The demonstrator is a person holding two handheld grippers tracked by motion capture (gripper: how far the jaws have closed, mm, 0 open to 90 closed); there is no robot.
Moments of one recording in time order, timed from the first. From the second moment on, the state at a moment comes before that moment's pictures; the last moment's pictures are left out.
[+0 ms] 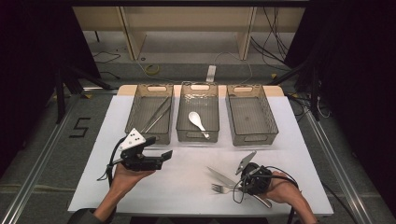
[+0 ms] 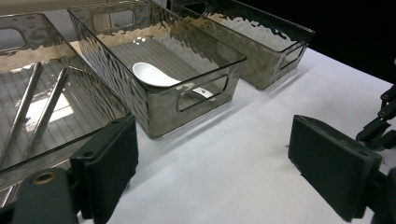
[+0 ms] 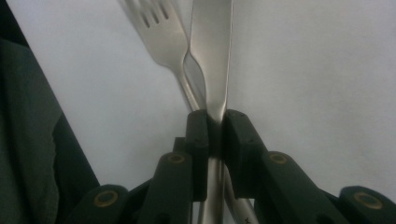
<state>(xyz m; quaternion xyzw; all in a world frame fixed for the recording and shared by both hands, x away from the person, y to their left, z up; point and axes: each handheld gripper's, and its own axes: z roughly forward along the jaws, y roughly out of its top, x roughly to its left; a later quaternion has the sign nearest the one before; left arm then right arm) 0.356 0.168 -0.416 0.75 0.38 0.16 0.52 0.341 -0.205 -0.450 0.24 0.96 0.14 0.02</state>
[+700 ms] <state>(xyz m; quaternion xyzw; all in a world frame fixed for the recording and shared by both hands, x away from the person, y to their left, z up) 0.356 0.167 -0.416 0.75 0.37 0.16 0.52 0.353 -0.199 -0.454 0.27 0.96 0.11 0.04</state>
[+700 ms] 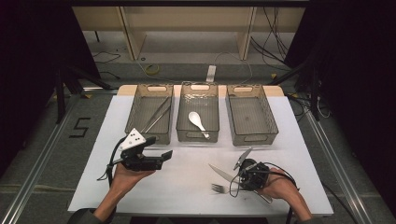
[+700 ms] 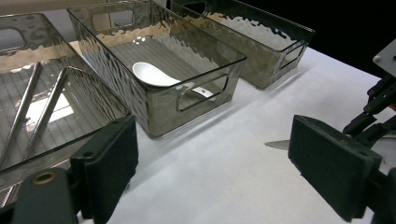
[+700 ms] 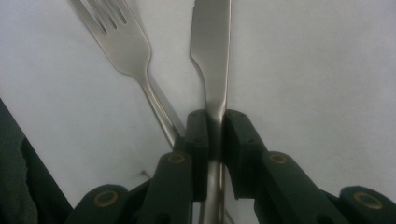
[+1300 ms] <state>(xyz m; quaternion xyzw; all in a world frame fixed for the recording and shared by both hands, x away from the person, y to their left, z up) 0.357 0.168 -0.415 0.75 0.38 0.16 0.52 0.359 -0.211 -0.421 0.28 0.94 0.18 0.05</state>
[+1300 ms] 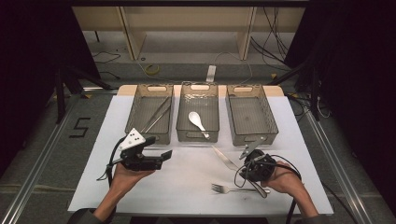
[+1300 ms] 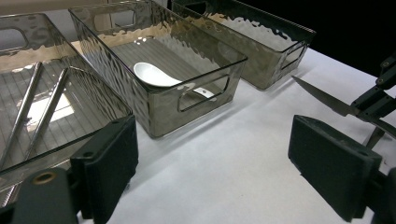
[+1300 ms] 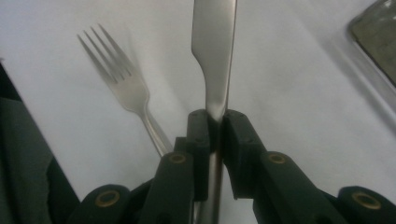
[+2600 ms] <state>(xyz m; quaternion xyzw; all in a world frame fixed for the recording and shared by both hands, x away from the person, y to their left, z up) 0.356 0.169 -0.414 0.74 0.38 0.16 0.53 0.470 -0.245 -0.326 0.38 0.87 0.29 0.11</state>
